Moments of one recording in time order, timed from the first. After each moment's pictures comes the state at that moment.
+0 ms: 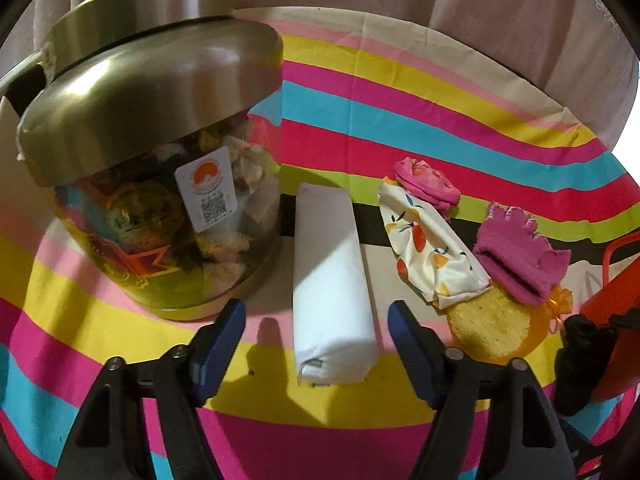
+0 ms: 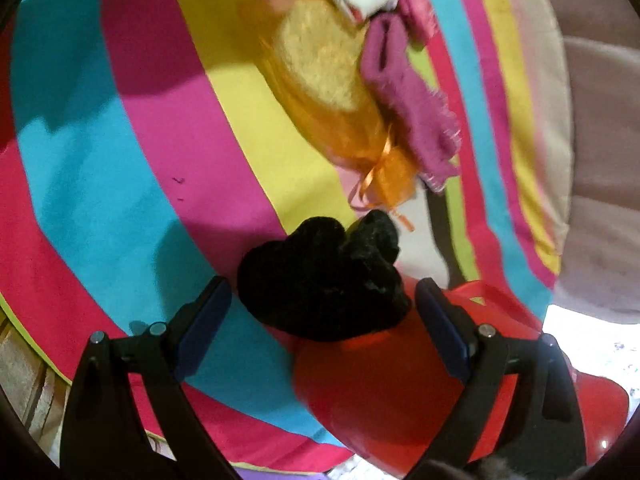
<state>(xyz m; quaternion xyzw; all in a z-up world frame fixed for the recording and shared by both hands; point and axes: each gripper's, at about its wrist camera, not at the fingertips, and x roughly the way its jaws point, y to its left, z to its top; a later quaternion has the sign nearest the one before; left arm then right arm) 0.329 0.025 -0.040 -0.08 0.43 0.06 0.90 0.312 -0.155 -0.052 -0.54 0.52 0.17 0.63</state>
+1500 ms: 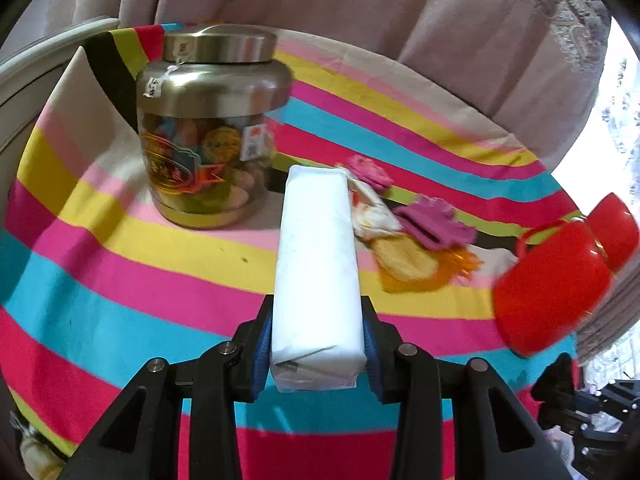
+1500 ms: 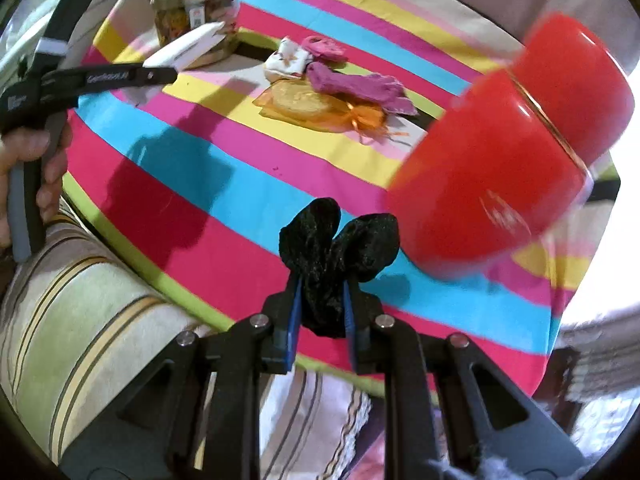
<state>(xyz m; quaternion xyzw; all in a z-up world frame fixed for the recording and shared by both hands) 0.208 0.021 0.010 -0.16 0.40 0.00 0.90 0.176 -0.254 0.035 -0.18 0.49 0.18 0.83</state>
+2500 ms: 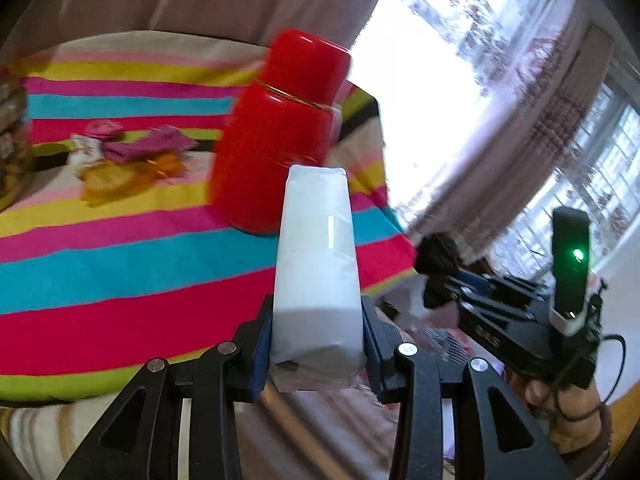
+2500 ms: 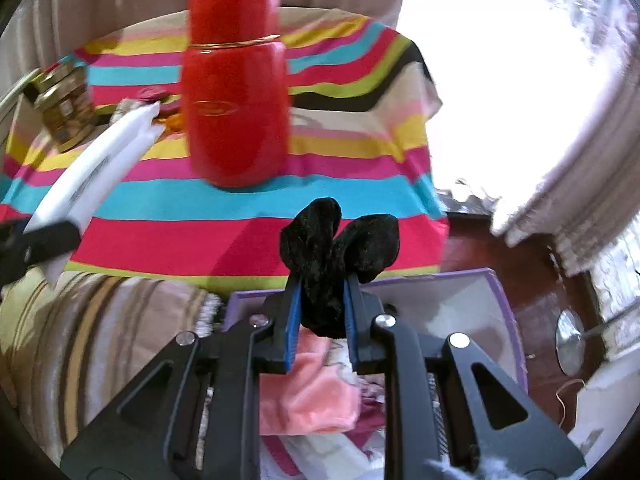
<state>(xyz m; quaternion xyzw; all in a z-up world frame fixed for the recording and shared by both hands) 0.105 -0.207 0.050 -0.10 0.42 -0.28 0.85 0.101 -0.417 0.055 -0.06 0.45 -0.05 0.89</state>
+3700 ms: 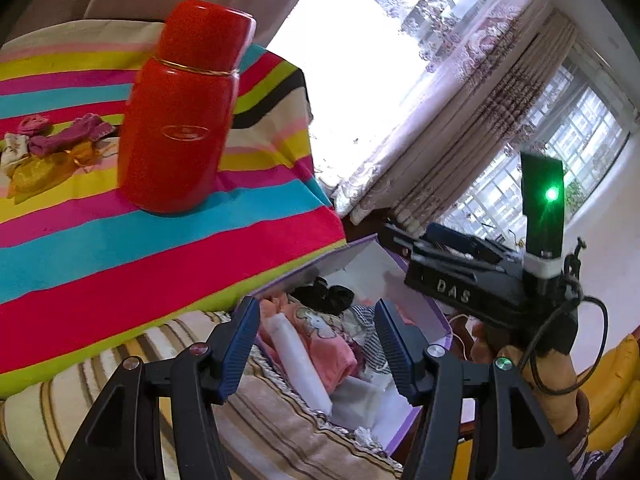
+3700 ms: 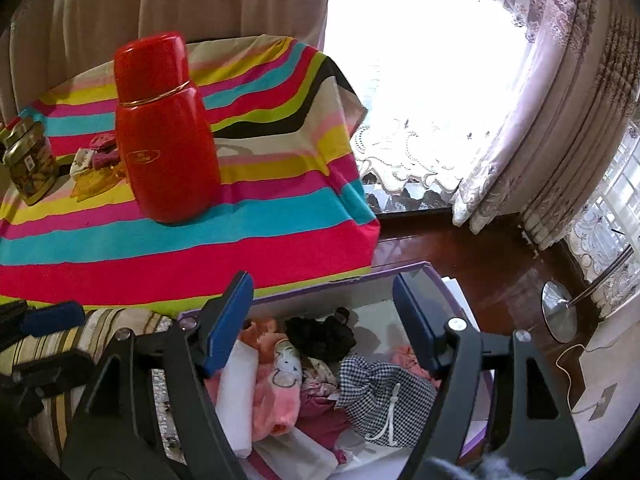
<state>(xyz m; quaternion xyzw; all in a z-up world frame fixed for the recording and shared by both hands) 0.090 -0.250 0.052 -0.11 0.43 -0.36 0.82 0.088 -0.451 0.076 -0.03 0.42 -0.11 0.90</state>
